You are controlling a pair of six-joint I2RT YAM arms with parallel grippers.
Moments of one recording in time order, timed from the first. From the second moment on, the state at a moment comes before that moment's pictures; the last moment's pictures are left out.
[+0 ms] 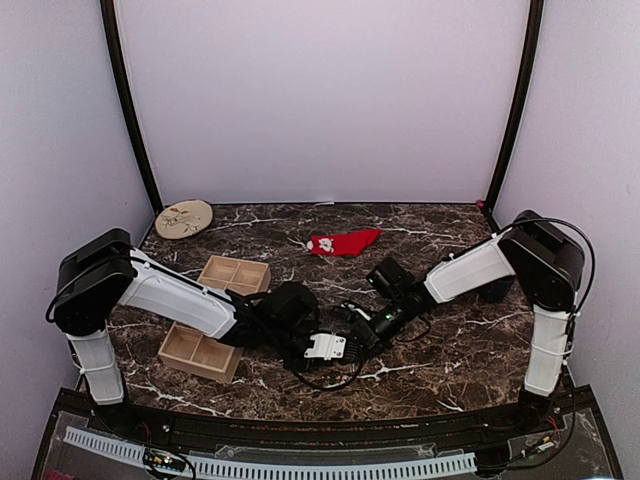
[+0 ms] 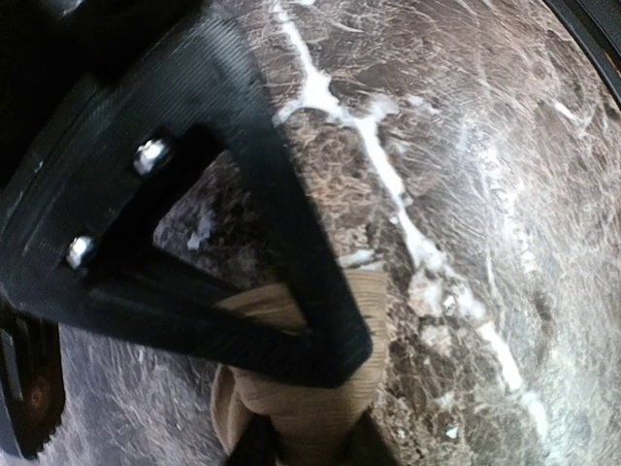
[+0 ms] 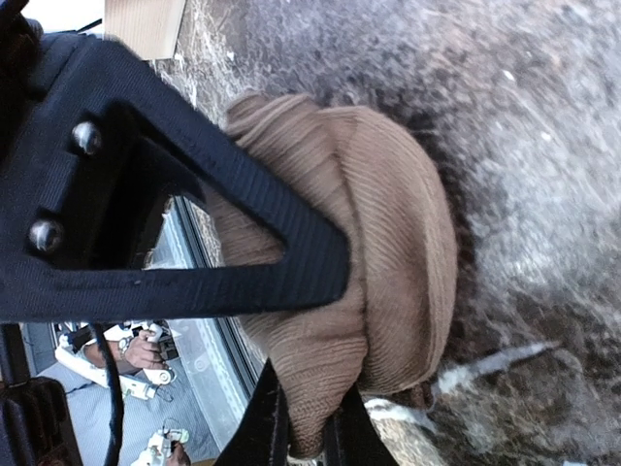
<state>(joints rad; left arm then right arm) -1.07 1.86 0.96 0.03 0.17 0.76 0.80 1.95 0.98 -0.20 -0.94 0.37</state>
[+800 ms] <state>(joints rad) -1.07 1.86 1.02 -0.08 0.15 0.69 0.75 1.78 0.86 -0.16 -0.89 0.42</state>
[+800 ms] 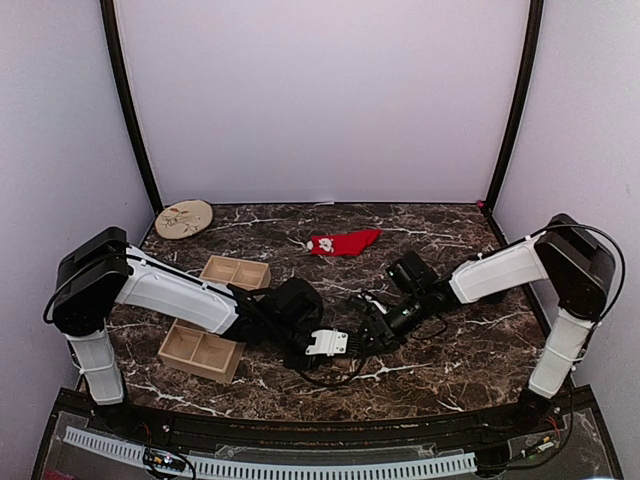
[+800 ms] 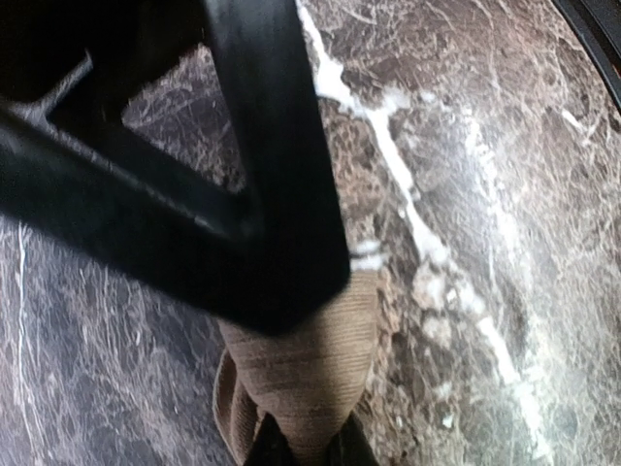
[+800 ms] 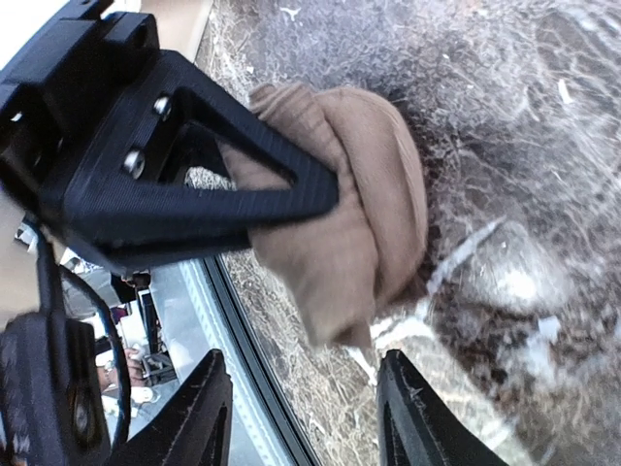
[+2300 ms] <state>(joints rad) -0.78 1.37 0.97 -0.79 -0.62 -0.45 0.73 1.70 0.93 -0.15 -0.73 0.39</state>
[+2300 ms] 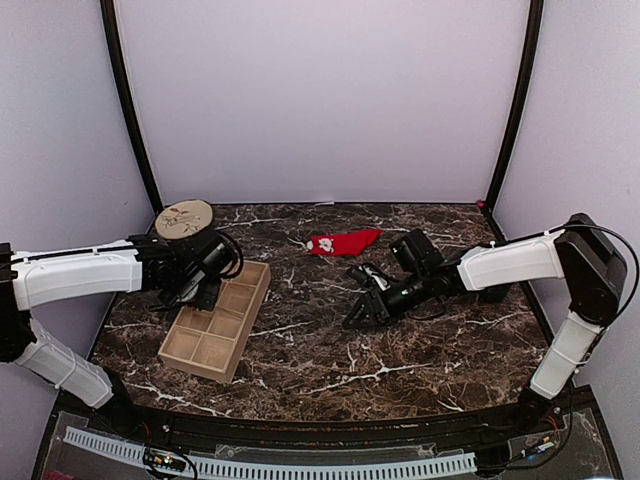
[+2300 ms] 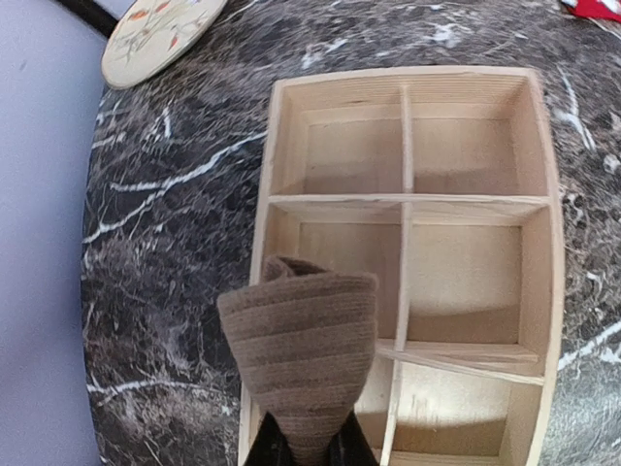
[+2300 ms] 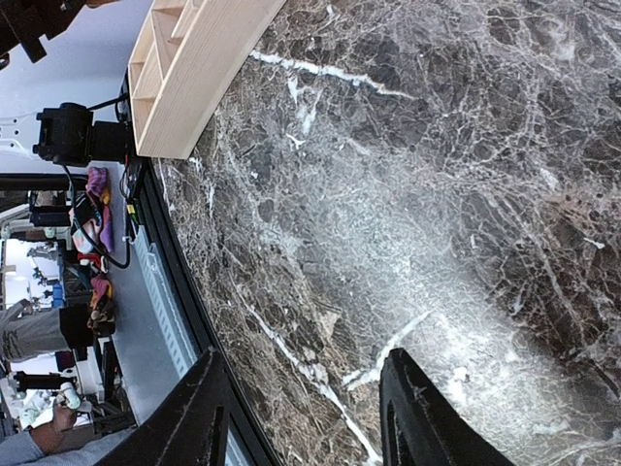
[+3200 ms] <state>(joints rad) -0.76 1.41 0.85 -0.97 -0.58 -1.29 0.73 1.70 0.93 -0.16 -0.77 0.35</state>
